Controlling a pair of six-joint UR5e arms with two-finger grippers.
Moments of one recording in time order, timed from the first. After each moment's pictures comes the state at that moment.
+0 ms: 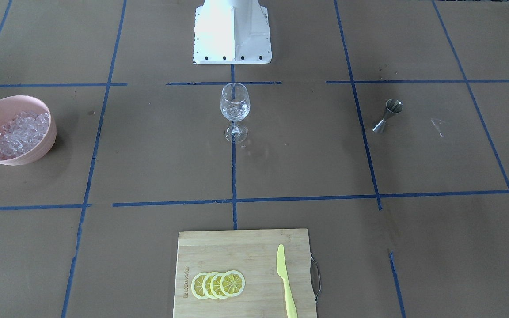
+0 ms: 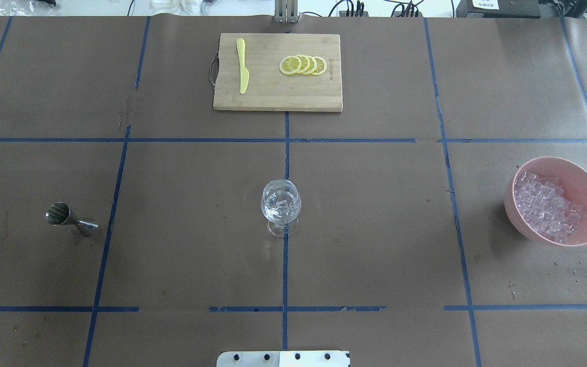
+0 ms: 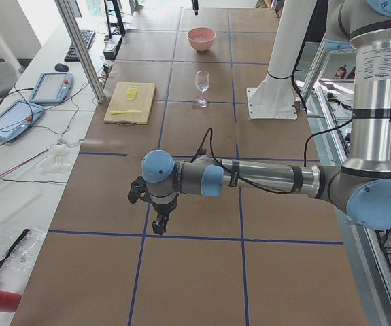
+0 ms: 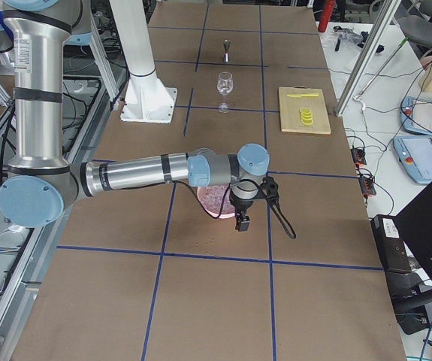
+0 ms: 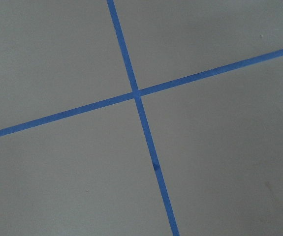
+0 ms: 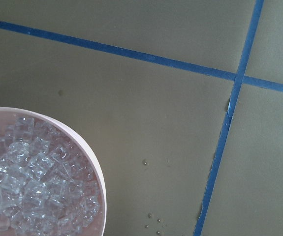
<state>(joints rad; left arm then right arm) -1.52 -1.53 -1.68 -1.59 -2.34 0.18 1.39 -1.63 1.79 -1.65 2.34 -0.03</state>
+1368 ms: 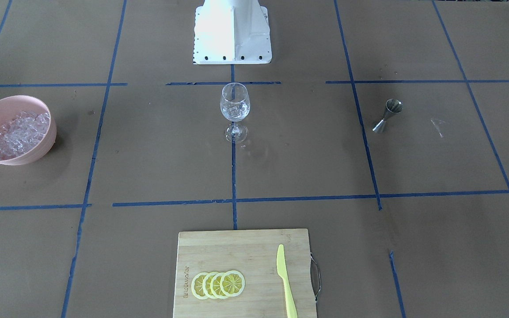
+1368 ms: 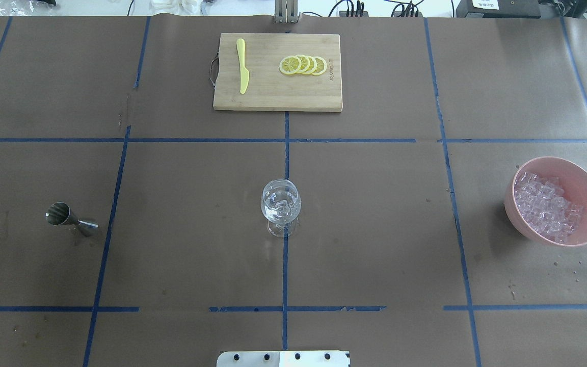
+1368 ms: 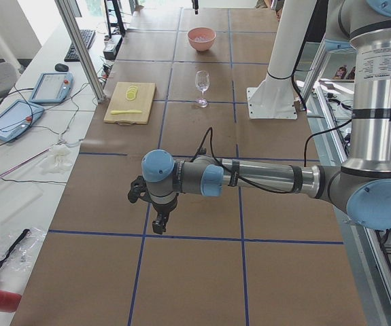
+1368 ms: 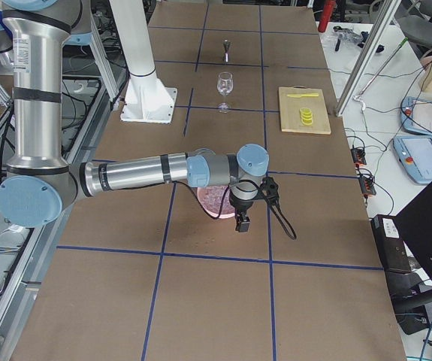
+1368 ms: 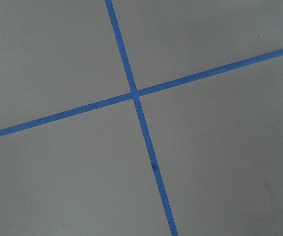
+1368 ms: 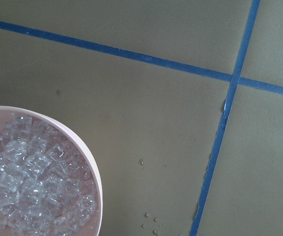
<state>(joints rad) -1.52 -1.53 -1.68 -1.59 -2.34 0.18 1.39 -1.64 1.80 -1.65 2.34 -0.03</state>
